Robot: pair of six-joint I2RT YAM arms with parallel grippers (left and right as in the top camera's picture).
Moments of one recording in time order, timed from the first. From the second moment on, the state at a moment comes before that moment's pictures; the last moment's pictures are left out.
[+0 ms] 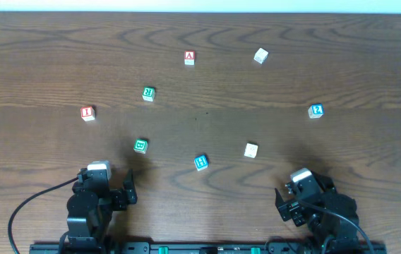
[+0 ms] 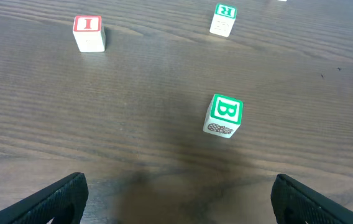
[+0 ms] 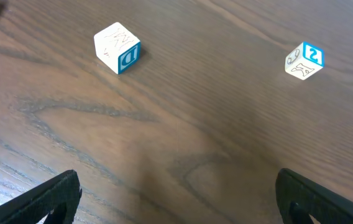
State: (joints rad) left arm -0.06 0.01 0.16 -0.71 0.02 -0.14; right arm 0.10 0.02 0.21 -0.86 -0.10 -0.37
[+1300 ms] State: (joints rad) left arm -0.06 0.01 0.16 -0.60 -0.03 -0.17; right arm 0.10 0.02 0.21 -0.86 -0.10 -0.37
